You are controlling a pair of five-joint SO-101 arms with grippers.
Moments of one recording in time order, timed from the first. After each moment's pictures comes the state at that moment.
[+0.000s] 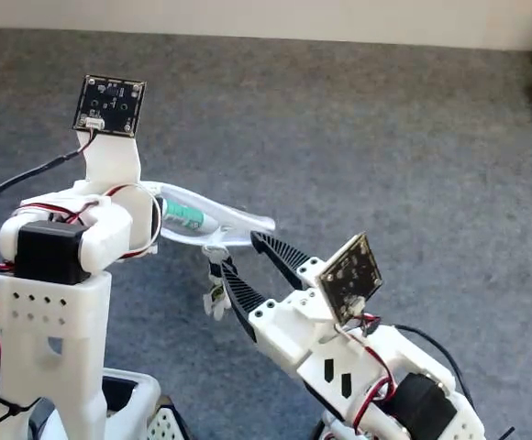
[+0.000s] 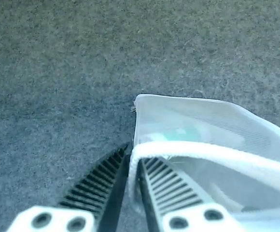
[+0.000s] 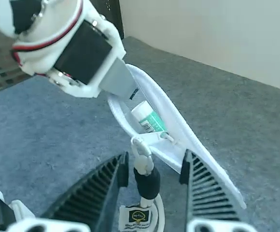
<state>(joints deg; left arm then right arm) 3.4 -37.0 13.5 88.0 6.7 -48.9 -84.9 54.2 53.8 -4.9</state>
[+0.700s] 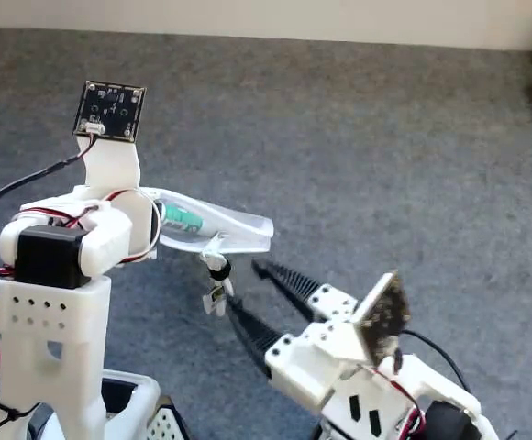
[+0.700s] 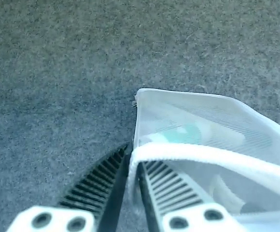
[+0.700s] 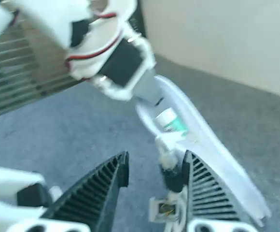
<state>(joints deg) 3.4 -37.0 15.3 88.0 6.7 -56.0 -95.8 54.7 60.4 -6.1</state>
